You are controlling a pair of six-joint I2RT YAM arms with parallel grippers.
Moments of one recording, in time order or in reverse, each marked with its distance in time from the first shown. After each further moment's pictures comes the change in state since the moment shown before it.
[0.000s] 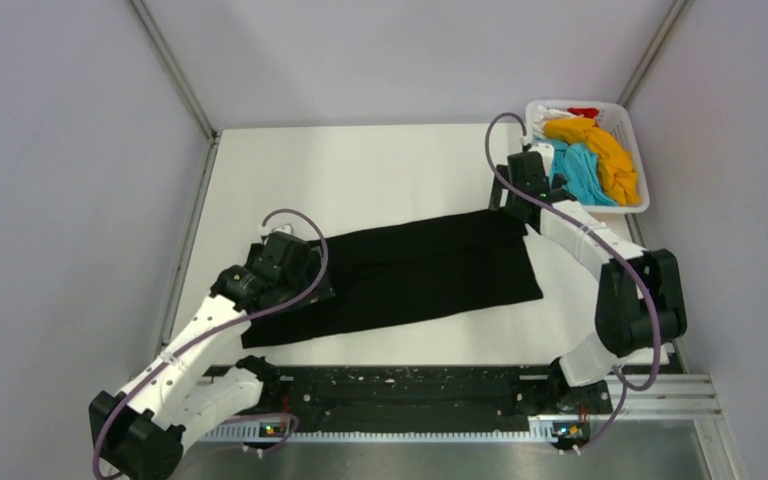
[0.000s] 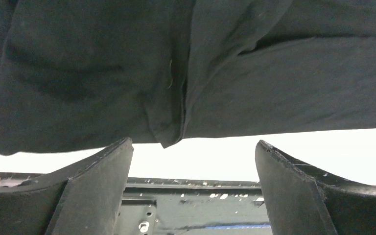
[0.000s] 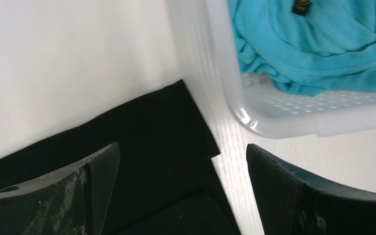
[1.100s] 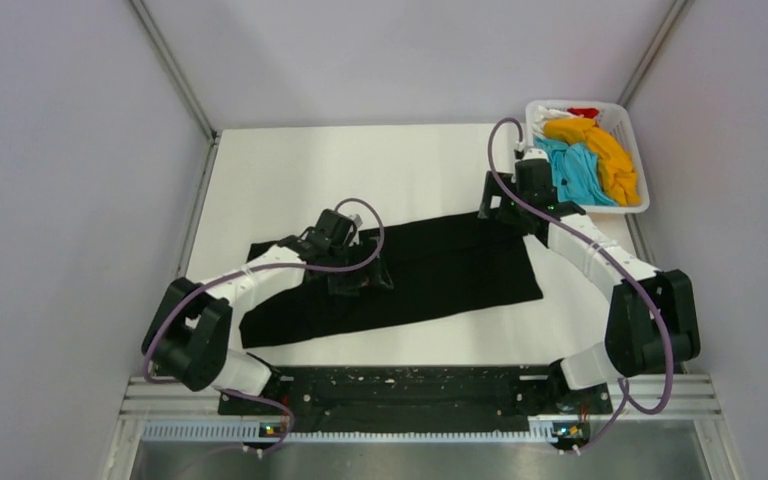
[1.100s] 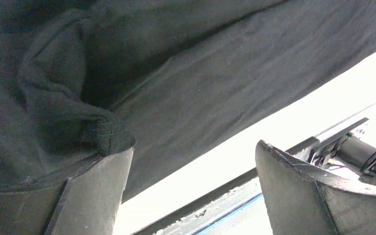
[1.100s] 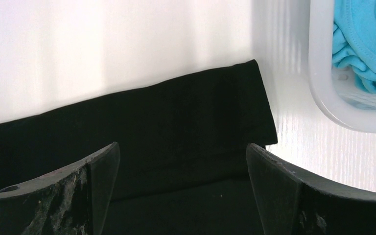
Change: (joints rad) left arm -0.048 0.506 0.050 0.511 0.428 0.051; right arm -0.002 -0.150 -0.108 0.074 -0.336 -0.005
